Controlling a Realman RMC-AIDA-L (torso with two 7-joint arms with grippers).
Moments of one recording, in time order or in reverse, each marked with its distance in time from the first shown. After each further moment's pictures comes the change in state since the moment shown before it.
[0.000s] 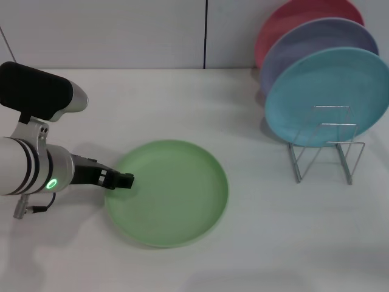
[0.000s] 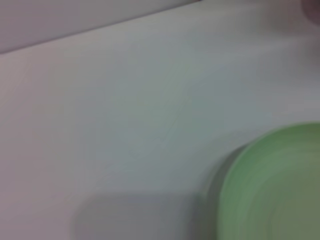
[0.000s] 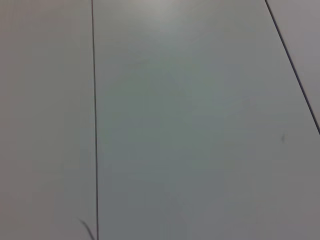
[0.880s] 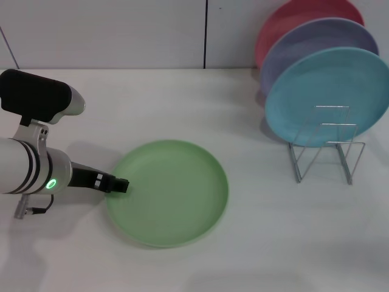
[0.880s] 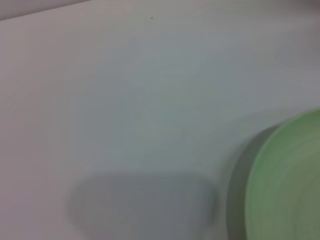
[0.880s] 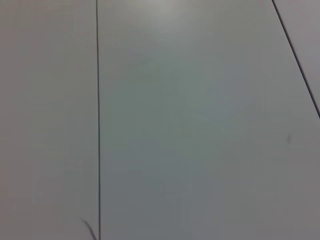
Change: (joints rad) left arm -0.059 0.000 -0.038 0.125 -0.008 0.015 -0.002; right arm 0.016 0.000 0.000 0.002 -0.002 0.008 -0.014
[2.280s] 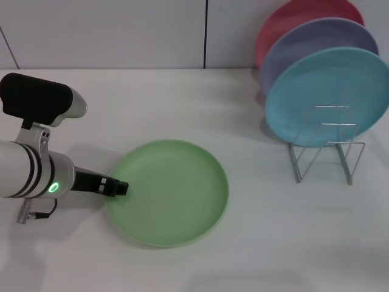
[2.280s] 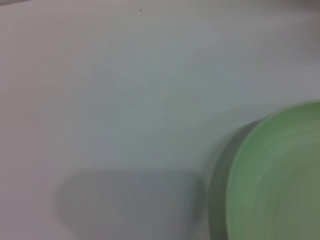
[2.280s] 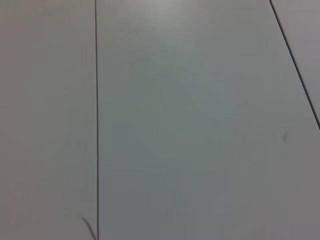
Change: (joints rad) left arm 0.014 0.000 0.011 -0.025 -0.024 -0.026 -0.018; right arm -0.018 -0.002 -0.002 -0.001 -0.002 -0.008 0.000
